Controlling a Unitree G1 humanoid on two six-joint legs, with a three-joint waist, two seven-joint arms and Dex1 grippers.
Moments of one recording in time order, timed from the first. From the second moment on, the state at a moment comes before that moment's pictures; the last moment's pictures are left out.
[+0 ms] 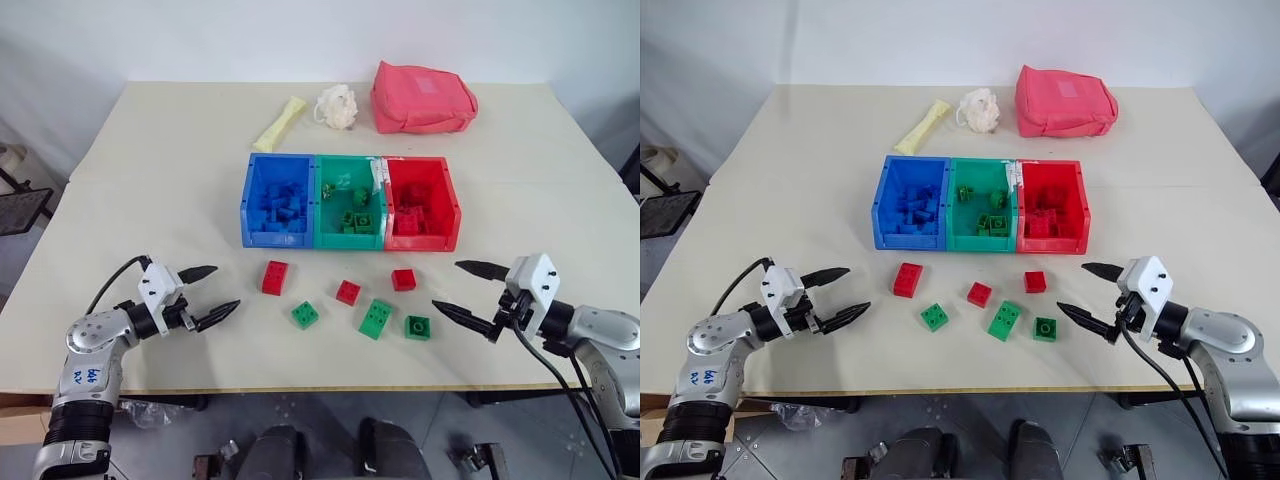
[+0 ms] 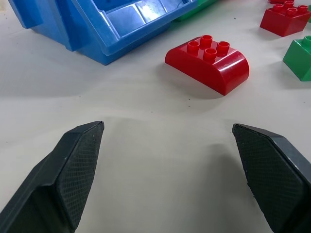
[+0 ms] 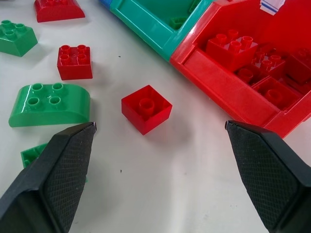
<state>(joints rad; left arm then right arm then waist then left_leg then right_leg) -0.22 0.60 0.19 0.33 -0.31 -0.14 -1.01 -0.06 -0.74 -0.22 -0.15 0.41 0.18 0.99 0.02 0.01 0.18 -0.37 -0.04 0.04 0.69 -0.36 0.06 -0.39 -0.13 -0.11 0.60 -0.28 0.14</state>
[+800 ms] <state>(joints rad) -0.28 0.60 0.16 0.36 -0.38 -0.07 -1.16 0.22 -0.98 -0.48 -0.21 0.40 0.34 1.07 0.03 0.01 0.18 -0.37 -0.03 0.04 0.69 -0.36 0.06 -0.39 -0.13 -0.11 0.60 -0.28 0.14</state>
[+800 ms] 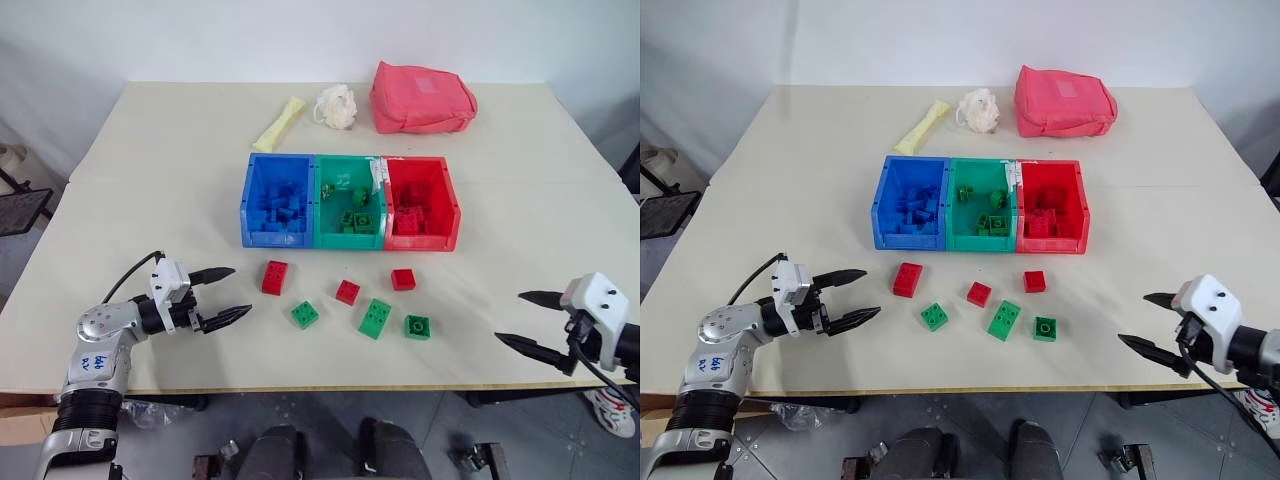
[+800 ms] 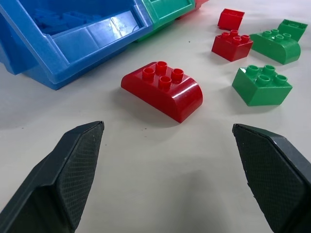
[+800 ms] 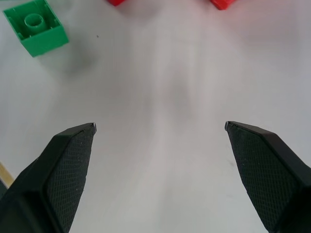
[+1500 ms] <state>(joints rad) 0.02 0.62 0.20 0.00 -0.43 0.05 -1.08 -0.20 -0.89 0.02 -0.28 0.40 0.55 1.06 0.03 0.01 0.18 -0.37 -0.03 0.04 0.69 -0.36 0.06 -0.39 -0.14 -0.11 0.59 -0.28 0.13</state>
